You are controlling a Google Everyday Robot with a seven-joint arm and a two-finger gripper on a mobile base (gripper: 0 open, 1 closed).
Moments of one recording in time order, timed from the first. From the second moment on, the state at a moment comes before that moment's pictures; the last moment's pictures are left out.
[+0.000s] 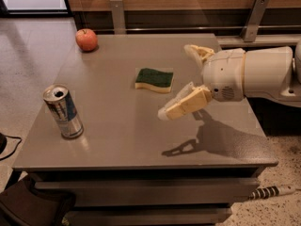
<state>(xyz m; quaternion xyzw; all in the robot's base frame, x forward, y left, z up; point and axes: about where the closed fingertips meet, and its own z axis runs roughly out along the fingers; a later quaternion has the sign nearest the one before) 0.491 -0.059 0.939 -0.51 0.66 0.23 0.50</state>
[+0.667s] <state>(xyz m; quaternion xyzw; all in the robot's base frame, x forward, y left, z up) 0.492 -0.042 0.930 -0.51 0.65 0.25 0.50</state>
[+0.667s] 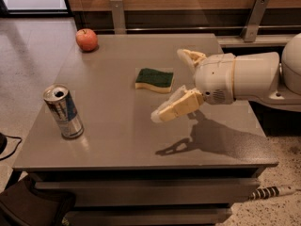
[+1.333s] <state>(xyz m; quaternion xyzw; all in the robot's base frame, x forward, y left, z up) 0.492 0.046 0.903 -0.49 0.61 0.33 0.53</state>
